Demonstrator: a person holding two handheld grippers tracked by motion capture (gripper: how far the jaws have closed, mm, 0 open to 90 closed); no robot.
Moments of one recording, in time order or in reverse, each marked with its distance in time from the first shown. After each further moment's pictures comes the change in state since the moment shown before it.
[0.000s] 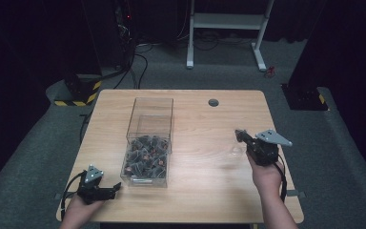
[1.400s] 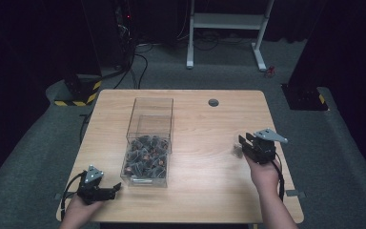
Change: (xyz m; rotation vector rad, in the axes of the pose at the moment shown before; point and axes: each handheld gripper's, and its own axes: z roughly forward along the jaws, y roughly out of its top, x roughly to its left) left arm -0.001 -0.001 -0.001 0.000 -0.004 0.001; right arm -0.007 -0.011 0.022 0.060 -0.011 0.043
